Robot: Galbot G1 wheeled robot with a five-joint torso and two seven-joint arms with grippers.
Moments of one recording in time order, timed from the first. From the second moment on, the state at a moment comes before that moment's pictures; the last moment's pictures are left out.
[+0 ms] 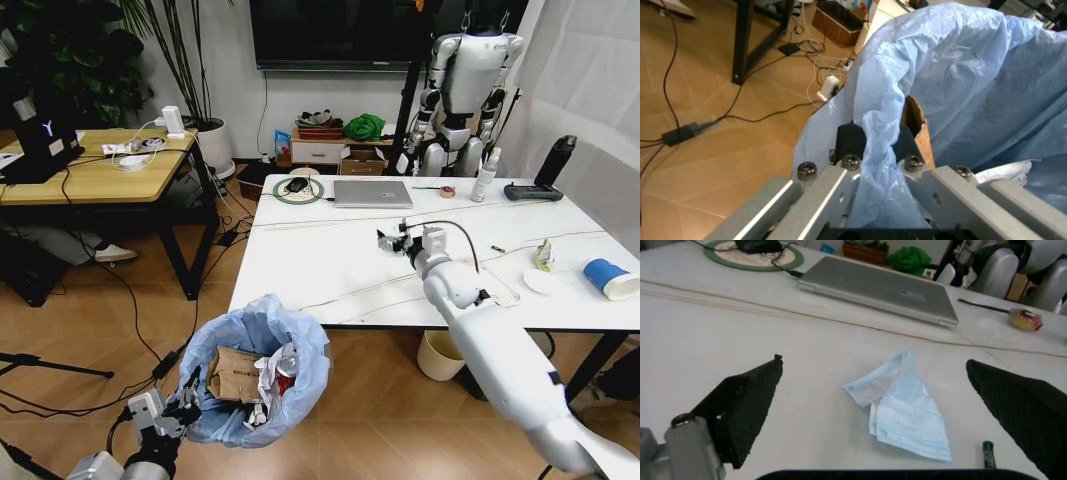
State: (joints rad) left arm 1.99 -1.34 -0.64 -2.34 -0.70 0.11 -0.15; right arm -0.58 1.22 0.12 1.27 0.30 -0.36 0.06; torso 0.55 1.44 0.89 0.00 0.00
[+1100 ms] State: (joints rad) left arm 1.99 -1.34 -0.65 -2.35 -0.70 0.10 -0.15; right arm -0.52 1.27 0.12 1.01 0.08 -0.28 0.07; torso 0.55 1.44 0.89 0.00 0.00
